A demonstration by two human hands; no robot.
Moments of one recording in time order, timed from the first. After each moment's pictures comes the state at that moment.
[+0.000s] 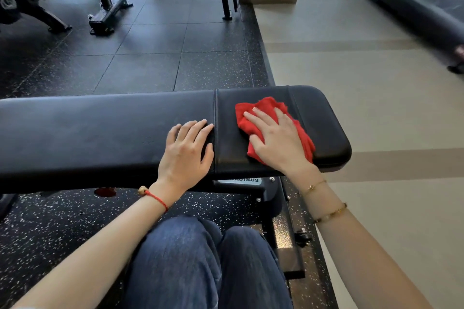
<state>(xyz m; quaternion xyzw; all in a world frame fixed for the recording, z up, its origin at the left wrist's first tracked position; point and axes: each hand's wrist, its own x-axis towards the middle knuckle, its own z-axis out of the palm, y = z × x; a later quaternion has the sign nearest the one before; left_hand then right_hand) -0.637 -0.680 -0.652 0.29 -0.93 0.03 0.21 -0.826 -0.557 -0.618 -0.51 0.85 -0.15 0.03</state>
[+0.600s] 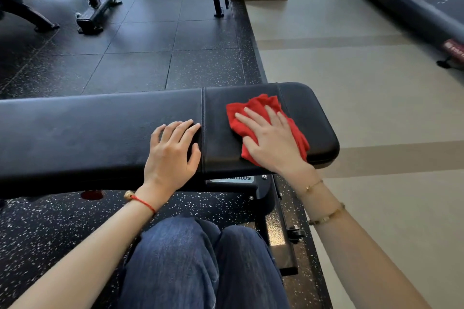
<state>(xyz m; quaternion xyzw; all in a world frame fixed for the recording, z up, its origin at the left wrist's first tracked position) -0.638 -0.683 -0.661 0.30 -0.92 0.05 0.24 -0.838 -0.545 -0.621 -0.54 0.83 -0.14 0.02</state>
